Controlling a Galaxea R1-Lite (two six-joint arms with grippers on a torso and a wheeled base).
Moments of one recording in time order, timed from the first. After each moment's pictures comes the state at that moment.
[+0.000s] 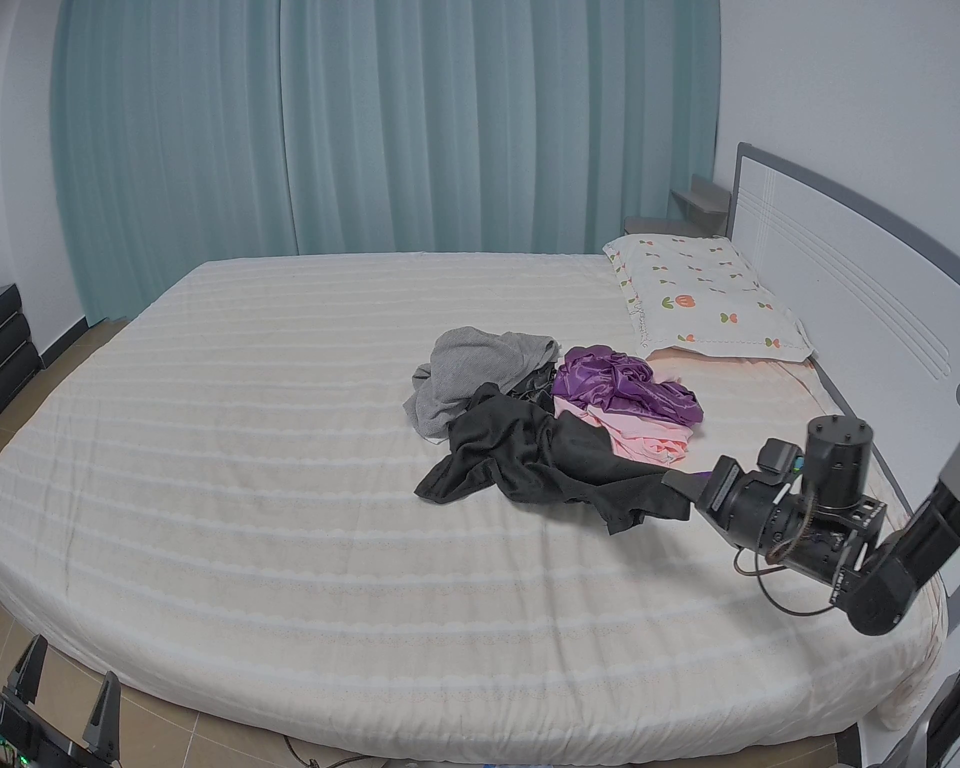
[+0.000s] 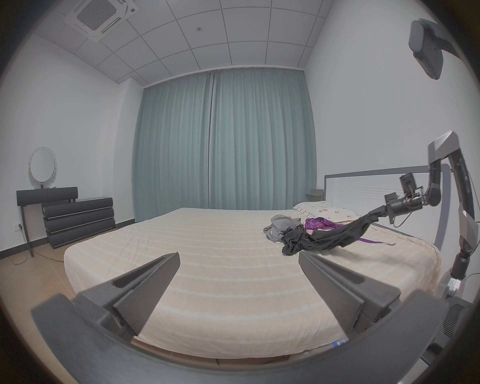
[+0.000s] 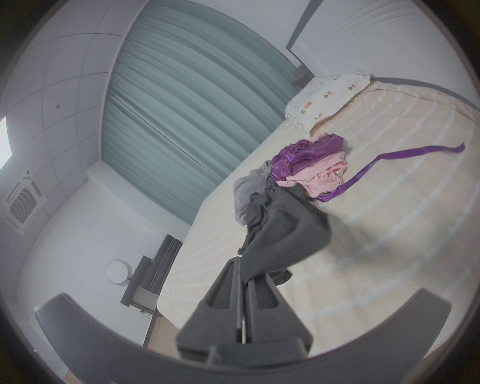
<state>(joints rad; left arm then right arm) 0.00 0.02 -0.02 0.00 0.01 -0.01 0.40 1.88 -0.46 -1.14 0.10 0.83</state>
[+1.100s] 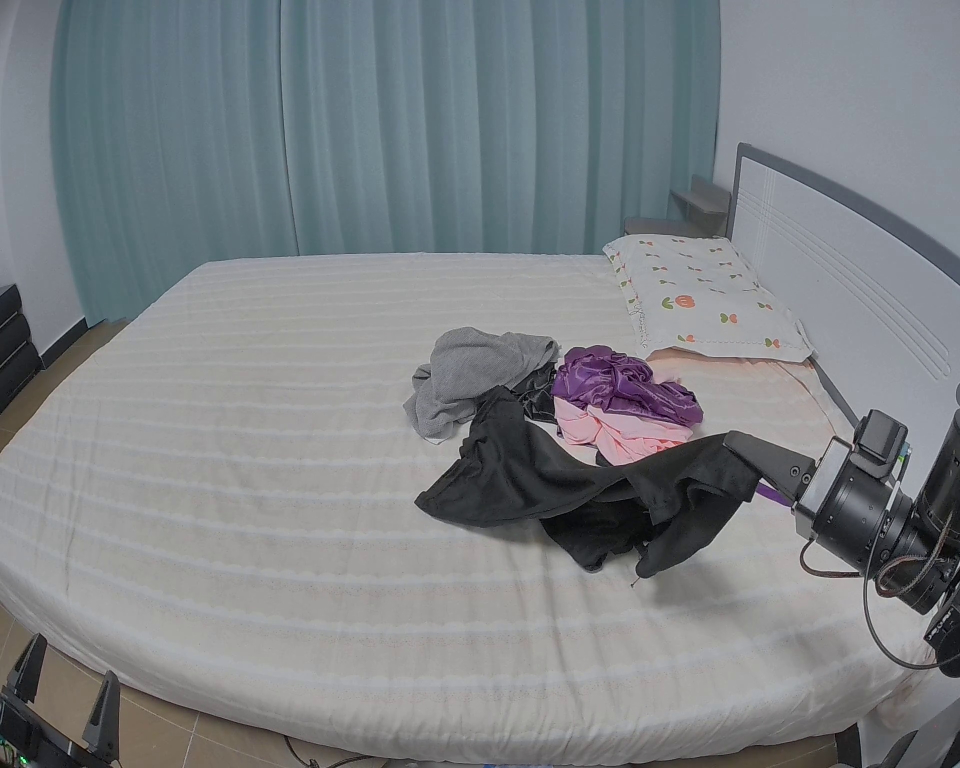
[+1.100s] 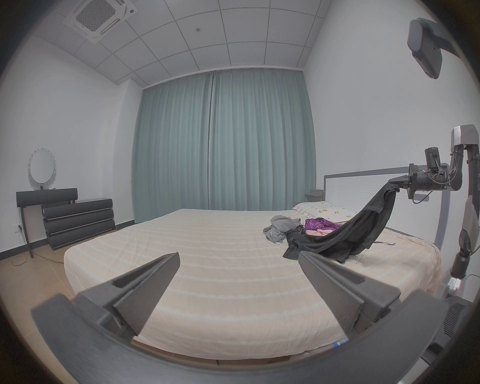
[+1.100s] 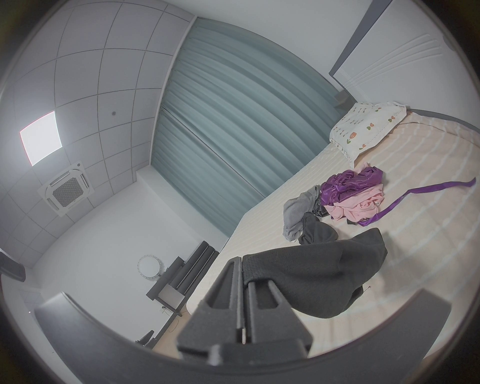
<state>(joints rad) 0.00 0.02 -0.02 0.00 0.01 0.00 0.51 1.45 -0.29 -1.15 0.10 0.79</state>
